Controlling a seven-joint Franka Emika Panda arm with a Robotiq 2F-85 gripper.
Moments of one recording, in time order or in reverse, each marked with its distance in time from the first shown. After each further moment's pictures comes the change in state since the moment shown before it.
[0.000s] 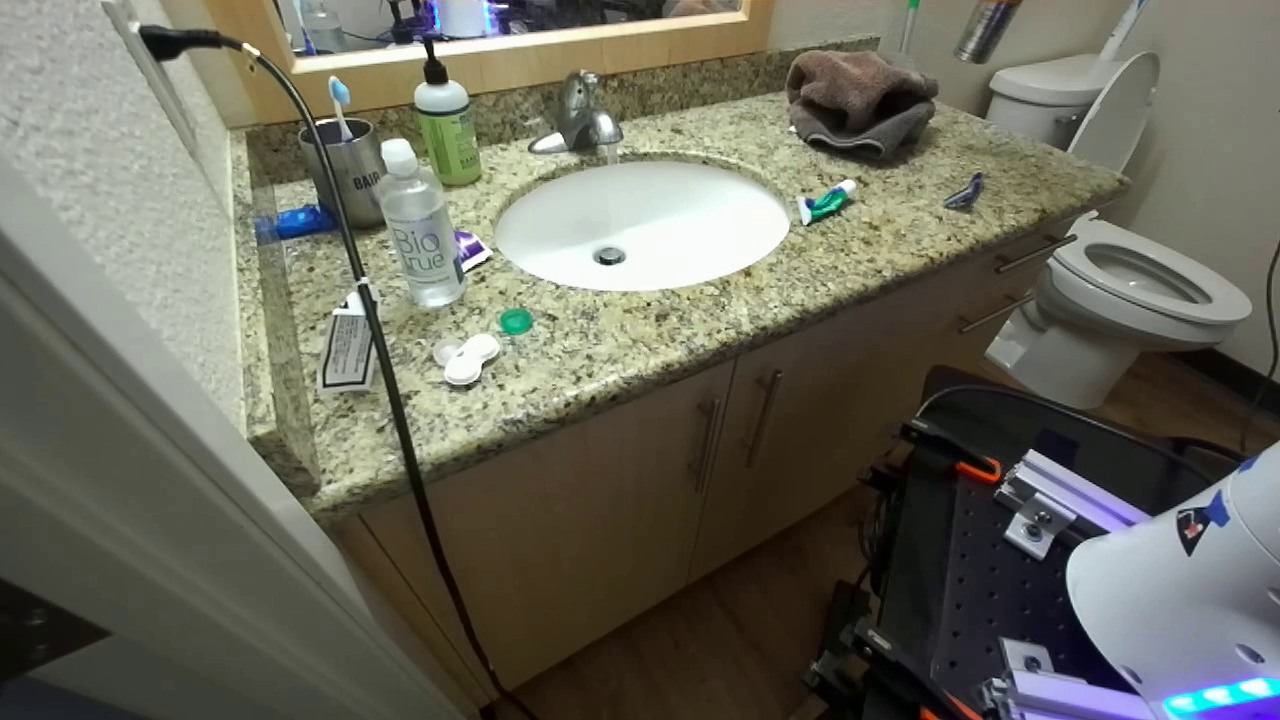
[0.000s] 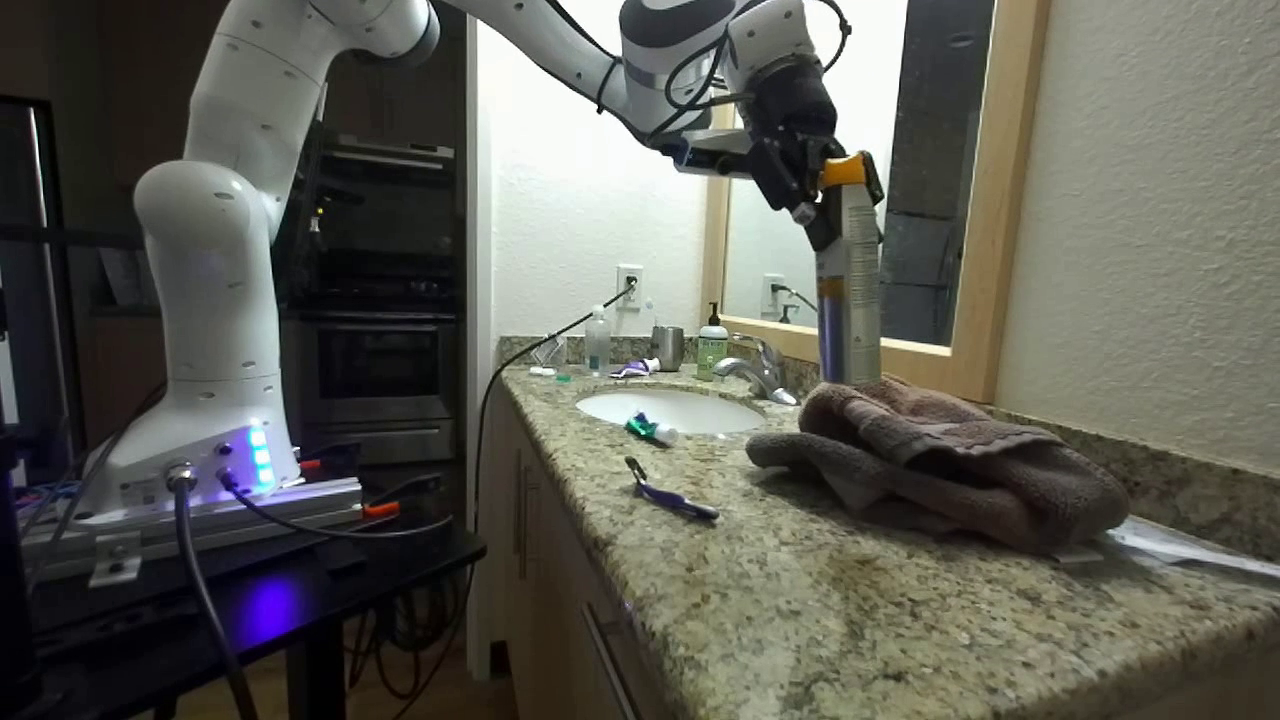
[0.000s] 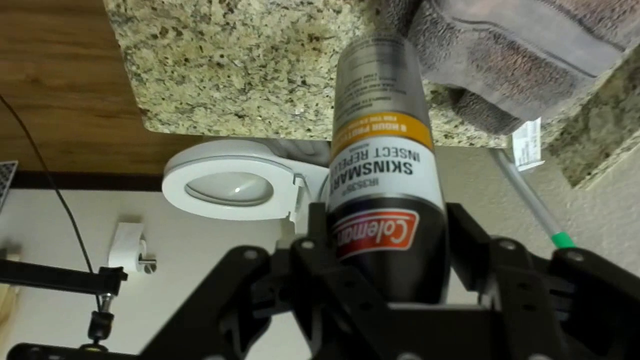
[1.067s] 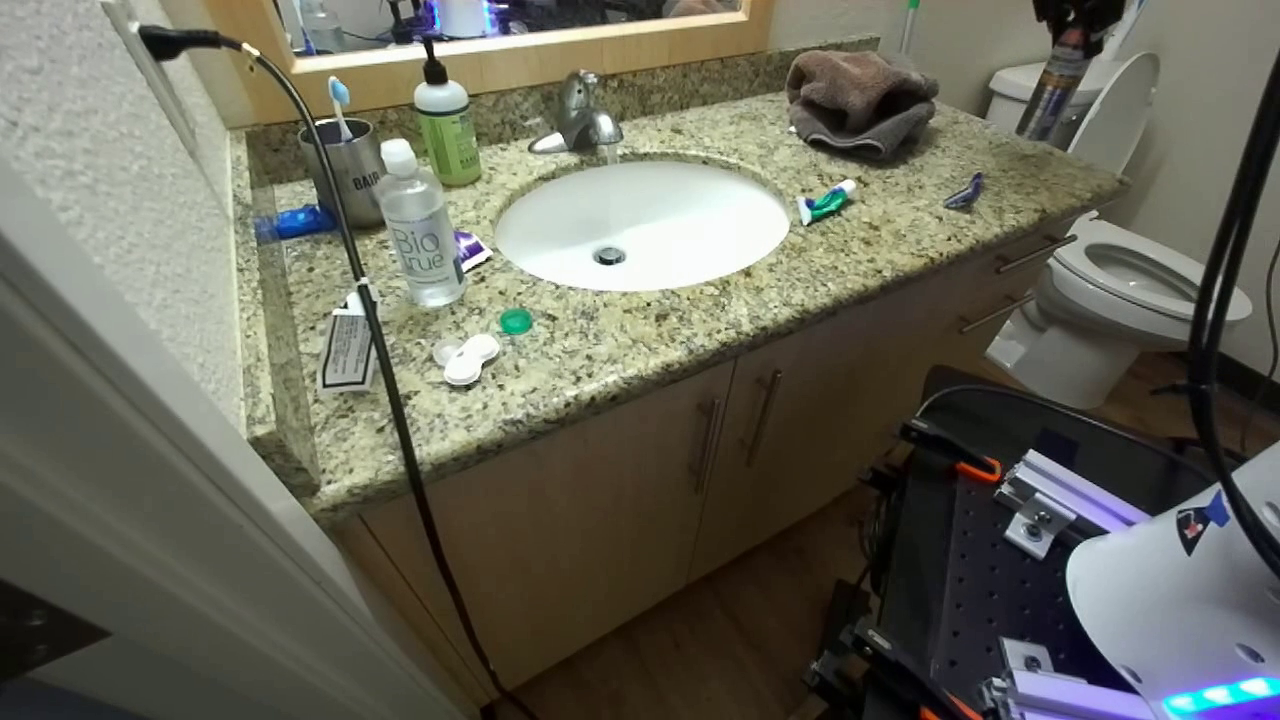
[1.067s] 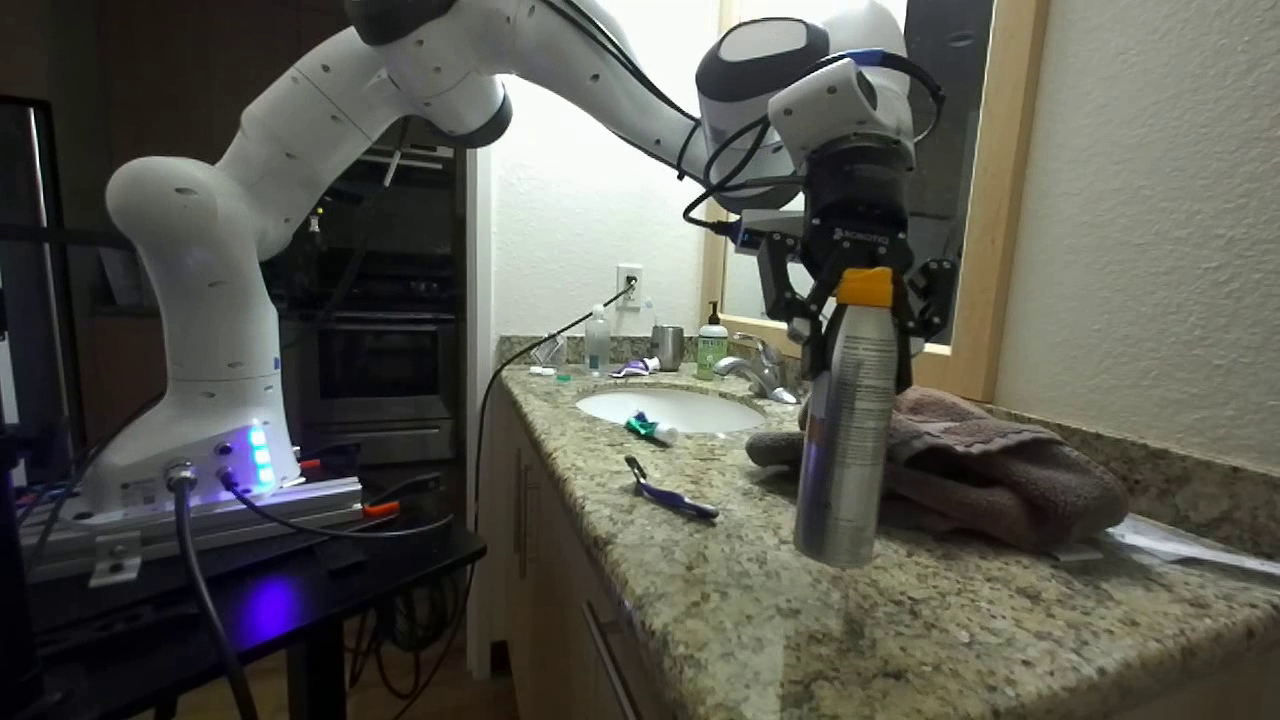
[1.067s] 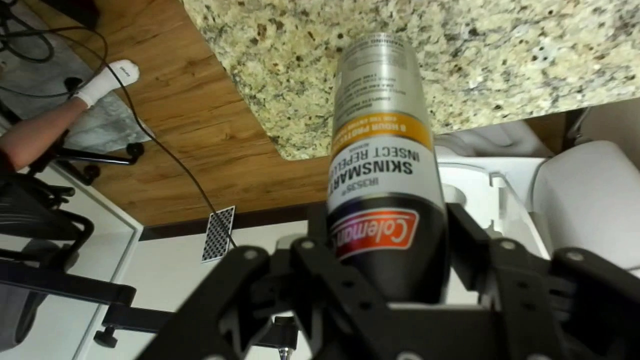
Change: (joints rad) arm -0.234 0.427 -0.006 0.366 0.195 -0.336 0.182
